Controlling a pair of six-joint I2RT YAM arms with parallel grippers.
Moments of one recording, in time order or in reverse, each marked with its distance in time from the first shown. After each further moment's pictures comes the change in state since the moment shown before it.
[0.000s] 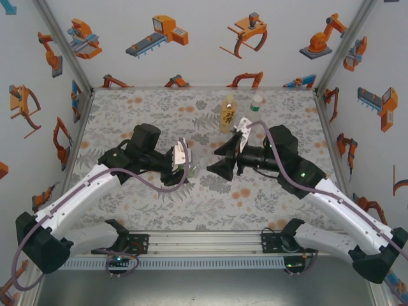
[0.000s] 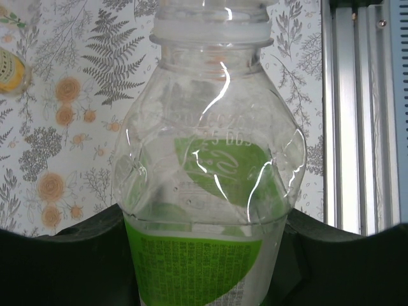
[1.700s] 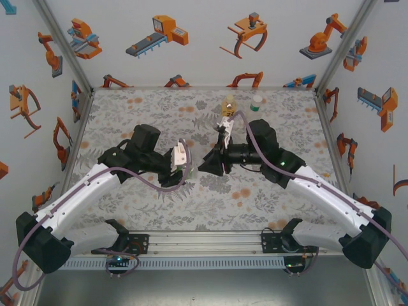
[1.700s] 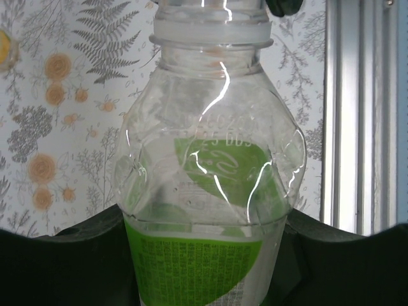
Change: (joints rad) left arm 0.011 0.005 0.002 -0.058 -0.042 0.016; right arm -0.002 0.177 0.002 0.057 -0.042 0.237
